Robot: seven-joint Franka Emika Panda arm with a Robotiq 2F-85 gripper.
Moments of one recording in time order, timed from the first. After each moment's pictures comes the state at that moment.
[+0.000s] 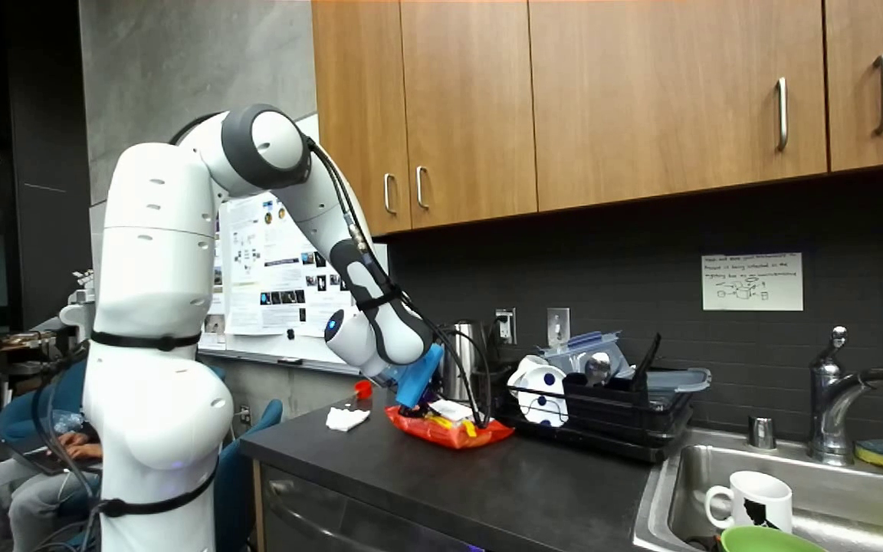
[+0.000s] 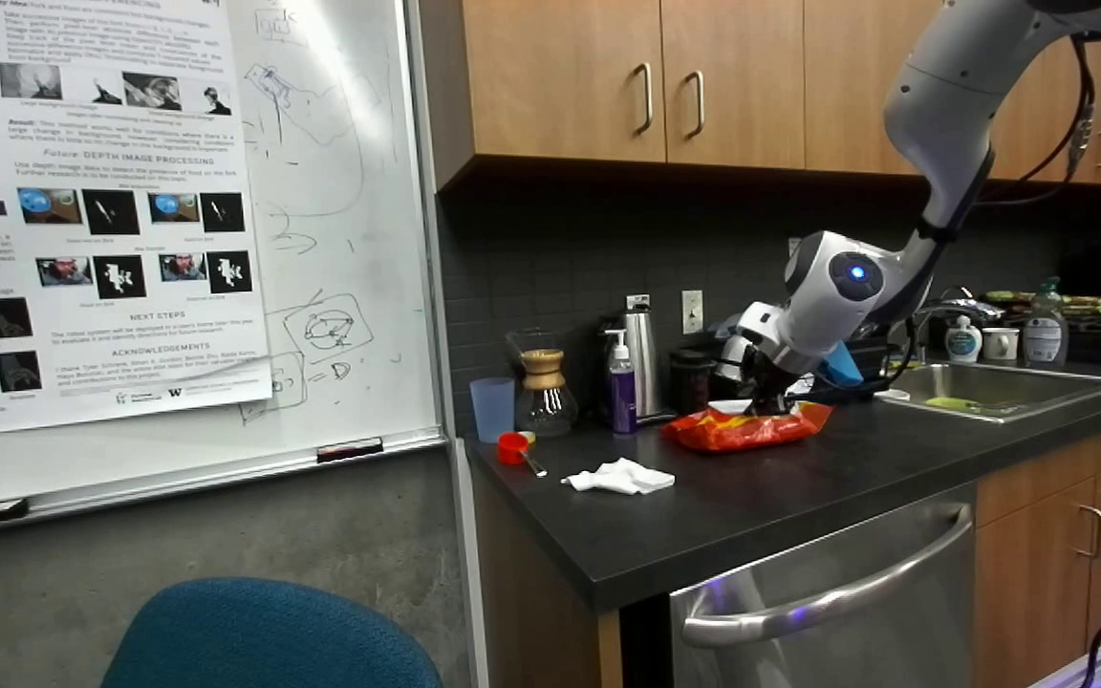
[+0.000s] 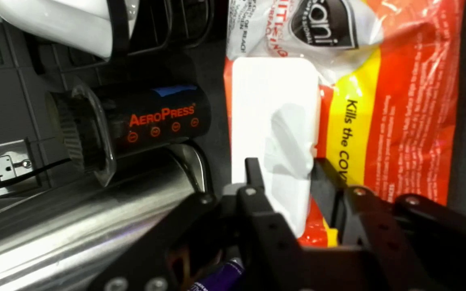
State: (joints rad) arm -0.09 0.09 0.10 -2.37 -2.44 2.89 1.05
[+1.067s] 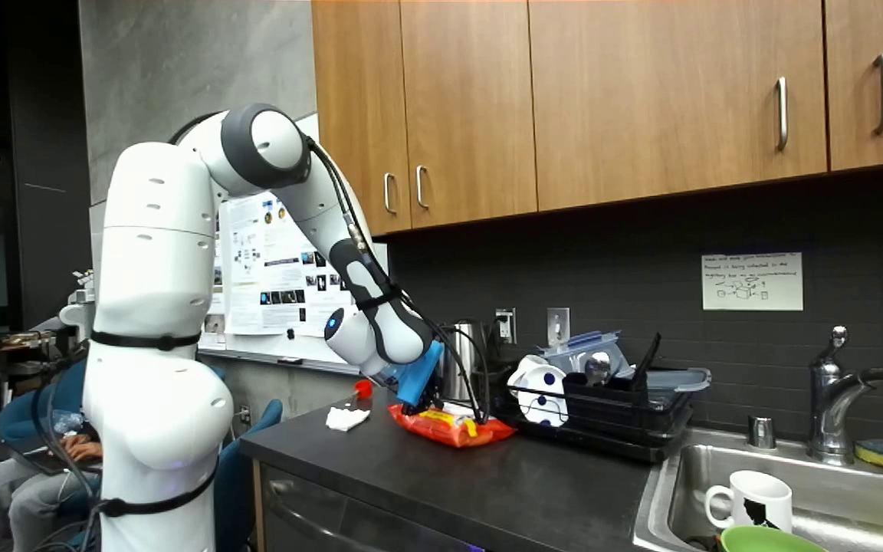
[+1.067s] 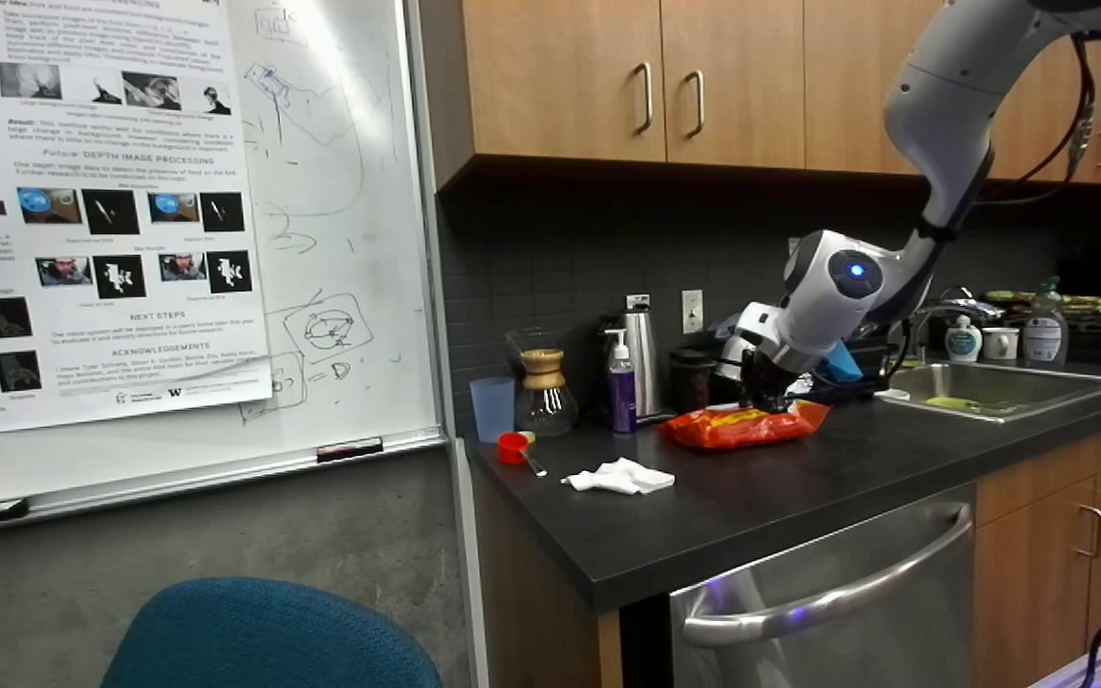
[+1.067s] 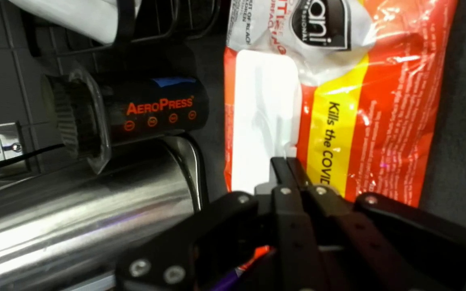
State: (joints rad) arm -0.09 0.09 0.10 -2.37 -2.43 2.90 0.97
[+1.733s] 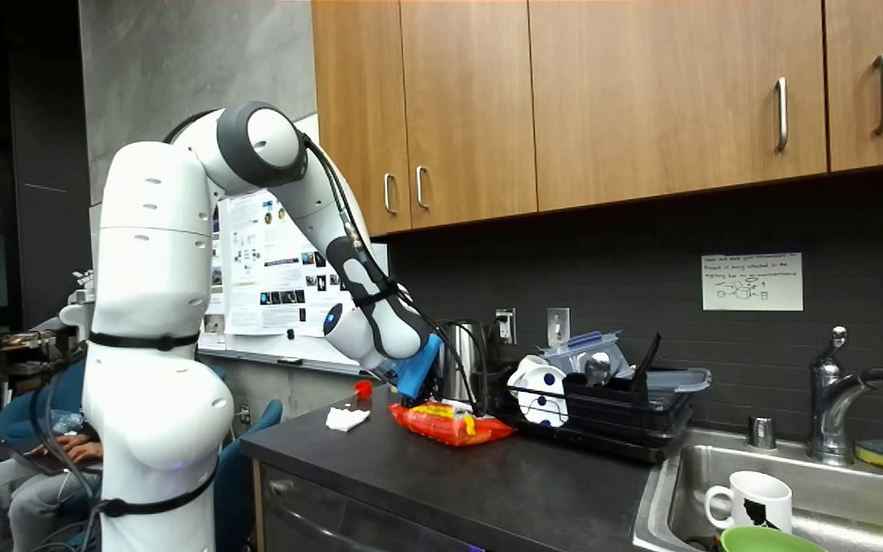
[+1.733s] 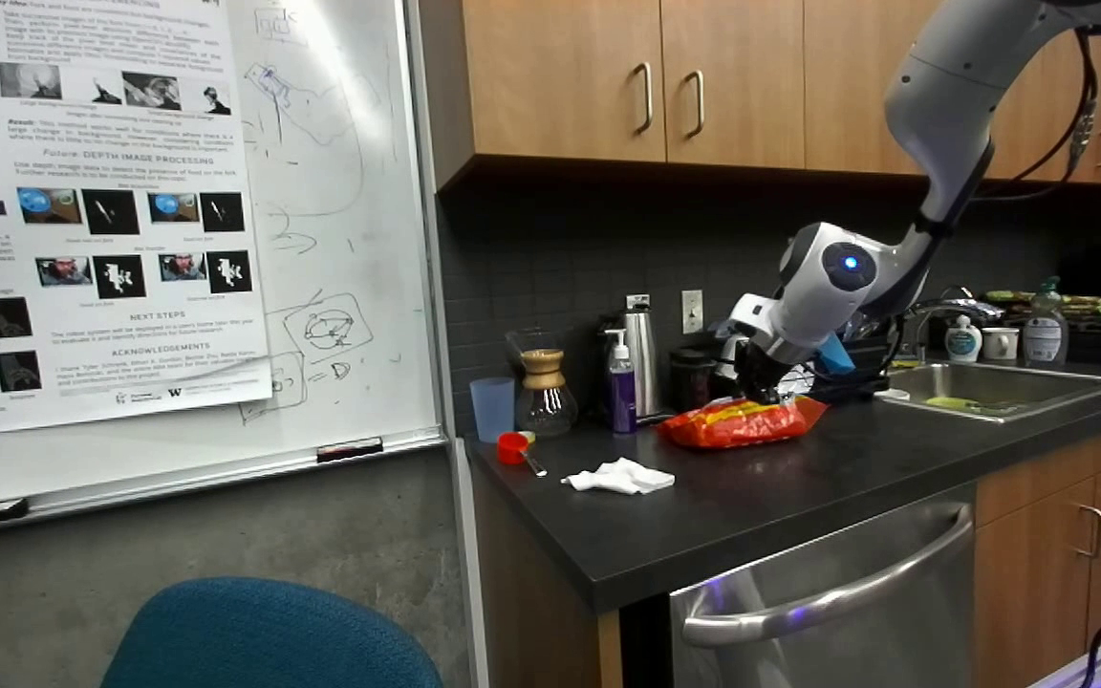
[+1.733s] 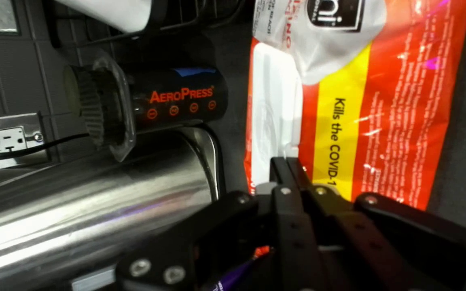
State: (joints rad) arm -0.09 0.07 0.10 -2.36 -2.39 2.90 0.94
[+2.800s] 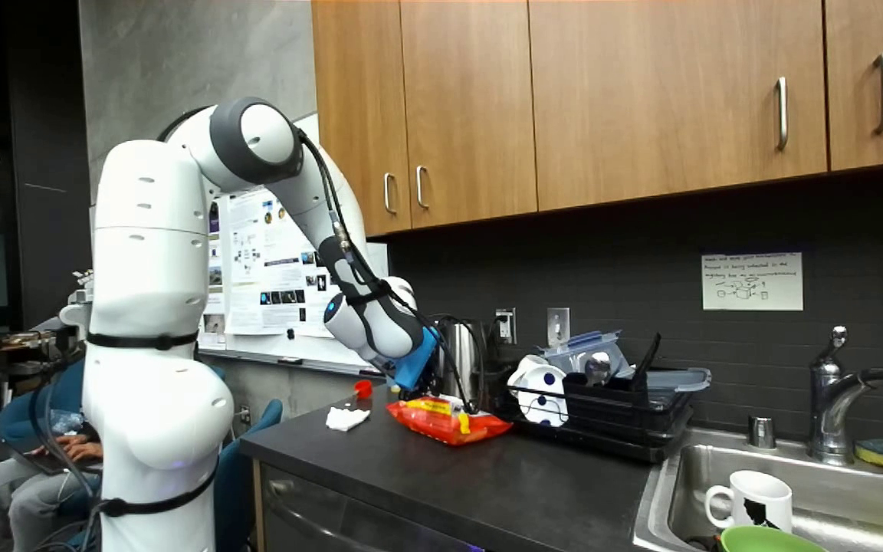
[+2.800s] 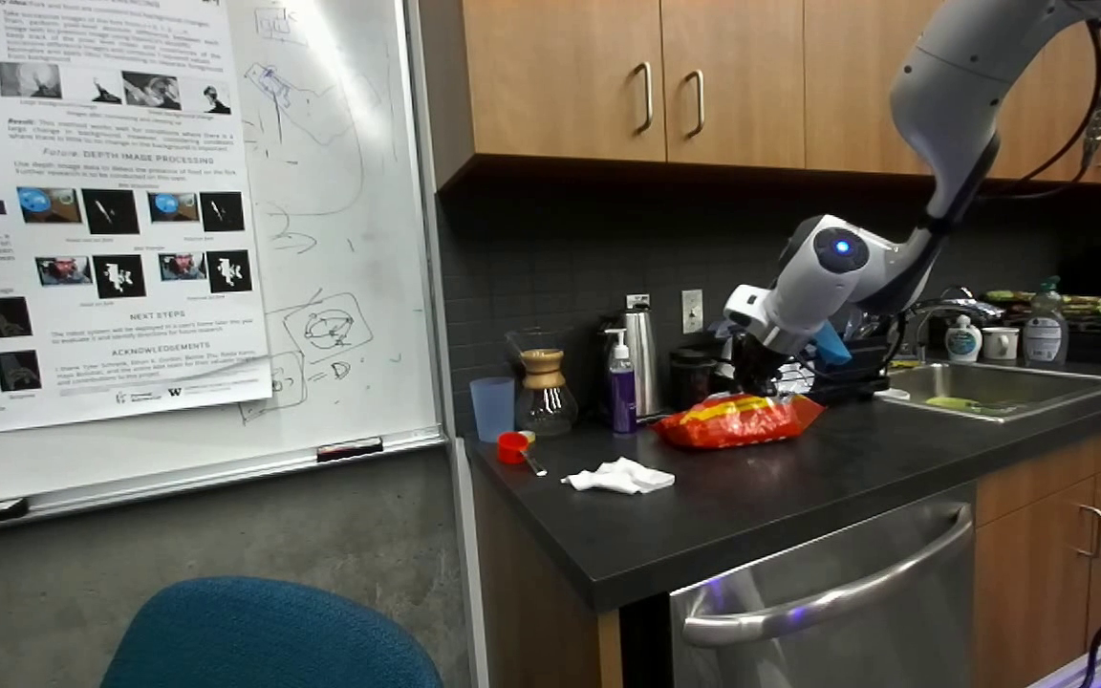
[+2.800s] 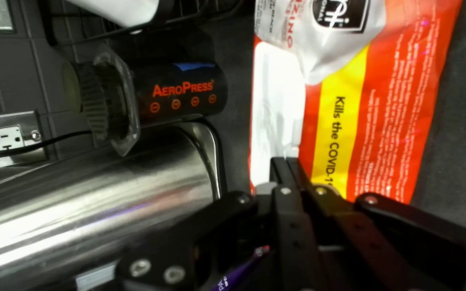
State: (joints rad) arm -0.09 0.05 0.09 -2.35 -2.23 2.95 0.78
